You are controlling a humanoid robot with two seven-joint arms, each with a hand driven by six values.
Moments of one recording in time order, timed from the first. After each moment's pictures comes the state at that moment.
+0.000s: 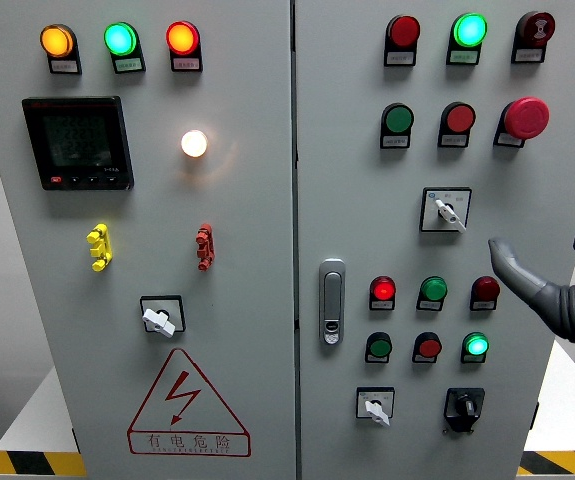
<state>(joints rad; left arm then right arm) -0.03 -0.10 0.09 -0.13 0.04 -0.07 -0.07 0.58 0.15 1.55 1.88 -2.85 -0.04 -0.26</state>
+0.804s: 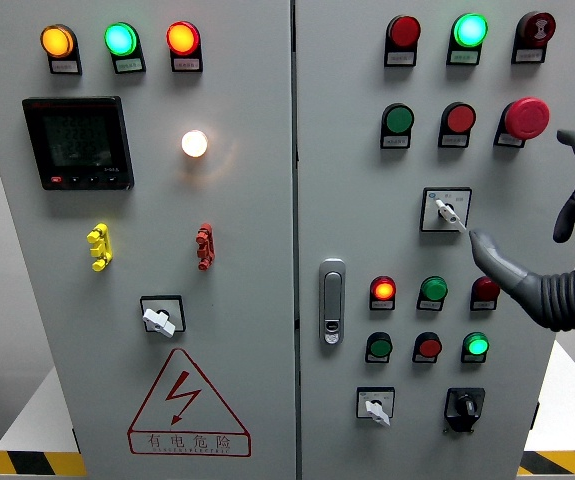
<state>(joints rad) -0.03 -0.10 0.09 -0.13 0.04 -0.07 -0.07 0.63 0.15 1.53 1.84 -2.82 -0.04 -0.26</state>
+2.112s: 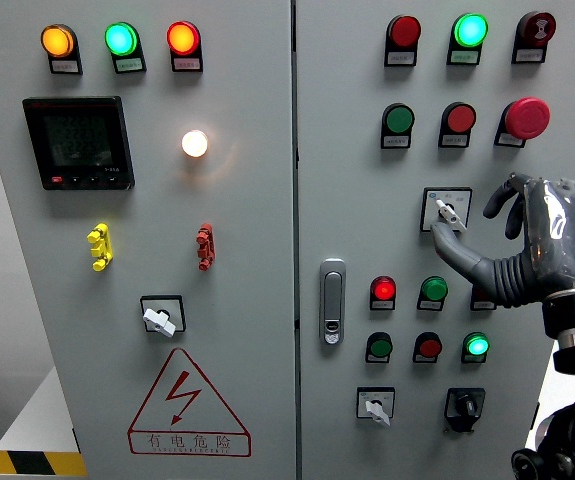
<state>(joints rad) -0.03 -0.10 0.10 -0.13 0.04 -0.07 -0.07 0.77 0.15 1.51 1.64 -2.79 0.03 -0.32</state>
